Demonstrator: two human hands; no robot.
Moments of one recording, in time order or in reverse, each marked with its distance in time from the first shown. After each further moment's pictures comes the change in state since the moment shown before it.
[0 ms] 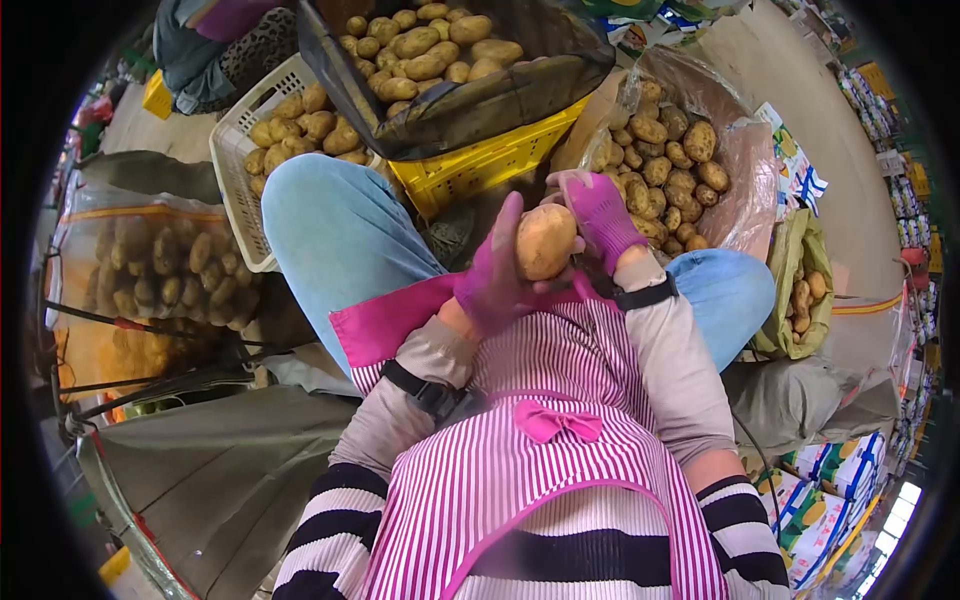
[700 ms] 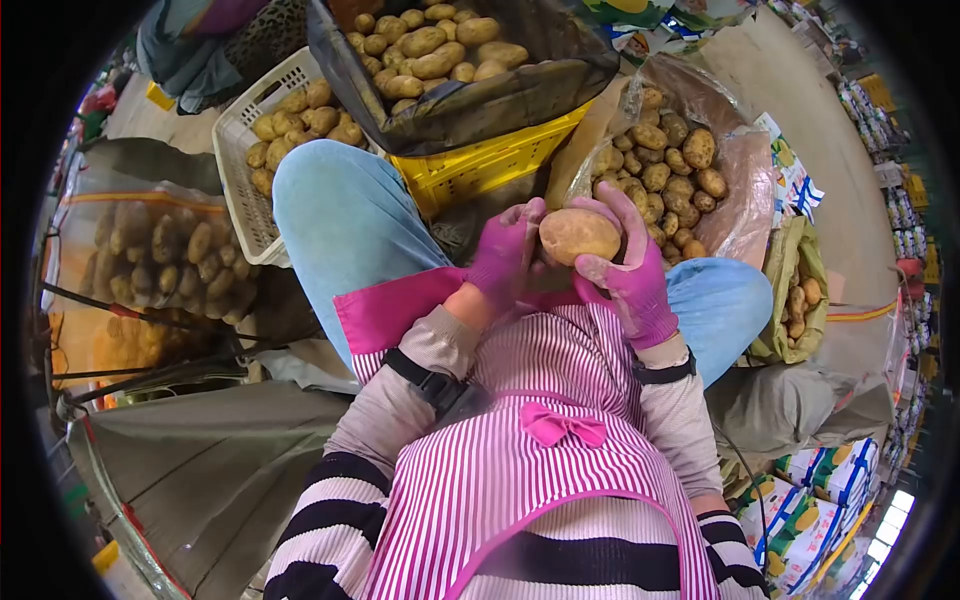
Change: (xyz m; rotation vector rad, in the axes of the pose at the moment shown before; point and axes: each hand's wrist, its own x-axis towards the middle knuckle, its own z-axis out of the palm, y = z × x) left_hand 0.014 -0.014 -0.005 0.437 0.482 0.010; right_hand -0.096 -0.009 0.015 0.529 0.181 -0.338
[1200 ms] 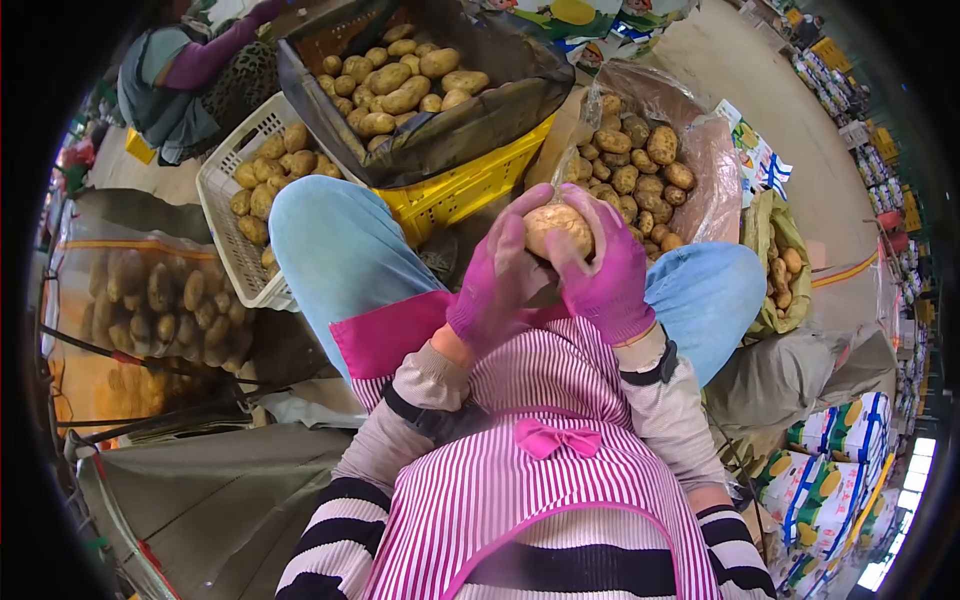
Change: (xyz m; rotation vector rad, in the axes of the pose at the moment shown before) left_hand -0.046 0.042 0.007 0.042 -0.360 0.531; right_hand -0.003 -0.030 0.034 -0.962 0.224 -0.455
